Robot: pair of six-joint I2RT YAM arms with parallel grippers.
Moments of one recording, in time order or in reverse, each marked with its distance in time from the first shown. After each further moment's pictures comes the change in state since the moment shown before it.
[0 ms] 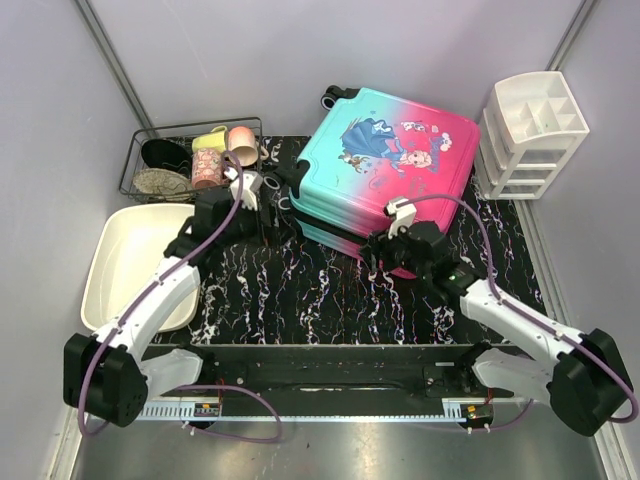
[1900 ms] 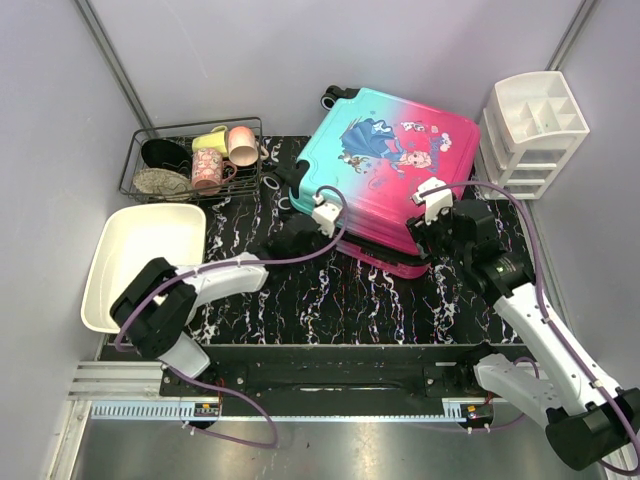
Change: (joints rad) left arm -0.480 0.422 -0.027 0.426 -0.389 0.112; right arm -0.220 -0.170 0.294 -0.519 0.114 -0.511
